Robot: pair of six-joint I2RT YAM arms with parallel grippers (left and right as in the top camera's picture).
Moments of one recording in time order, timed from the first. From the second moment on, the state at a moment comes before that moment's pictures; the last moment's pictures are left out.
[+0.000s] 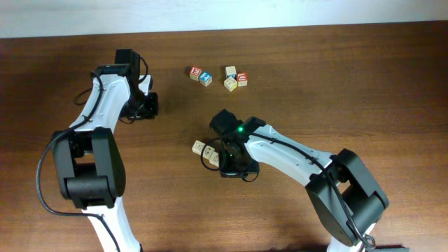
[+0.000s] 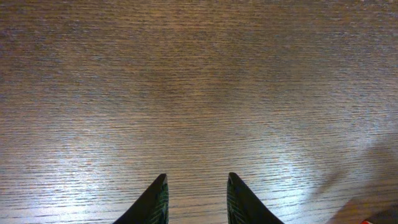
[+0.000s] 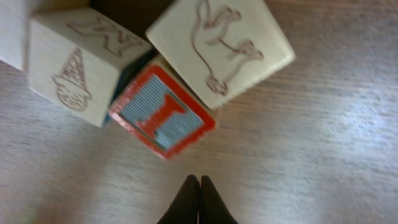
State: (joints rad) left arm -0.01 2.13 1.66 -1.00 0.04 -0.02; right arm 0.70 1.91 1.26 -0.88 -0.21 0.67
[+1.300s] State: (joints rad) left arm -0.01 2.13 1.66 -1.05 0.12 -0.03; right arm 0.76 2.04 1.41 -0.80 -0.23 0.65
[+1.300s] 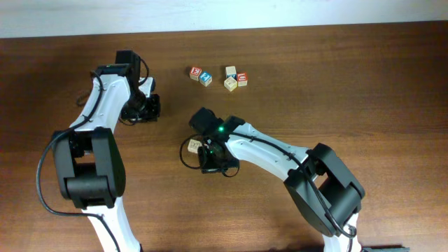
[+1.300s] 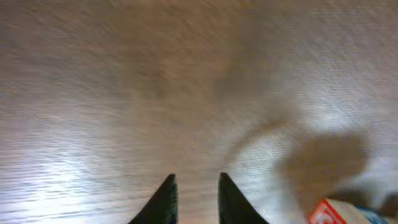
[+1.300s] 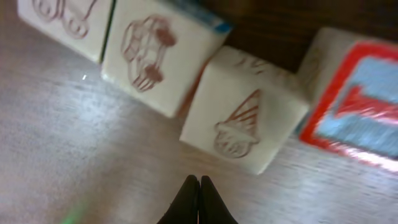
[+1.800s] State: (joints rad) left arm -0.17 2.12 1.47 -0.96 0.27 -0.03; right arm 0.73 2.04 1.41 -0.79 -0.20 0.65
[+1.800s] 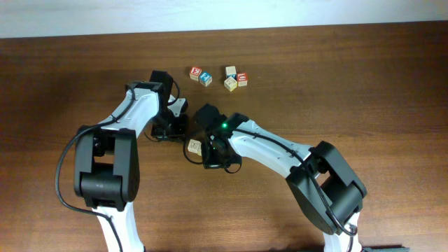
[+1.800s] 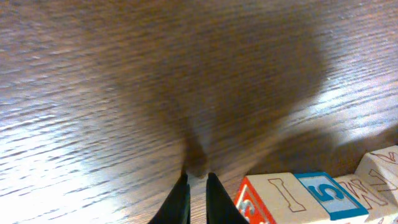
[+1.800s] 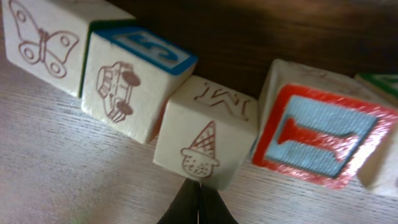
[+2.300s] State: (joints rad) left arm -0.17 2.11 1.42 -0.98 0.37 -0.03; right arm 0.72 2.04 1.41 -0.75 -0.18 0.65
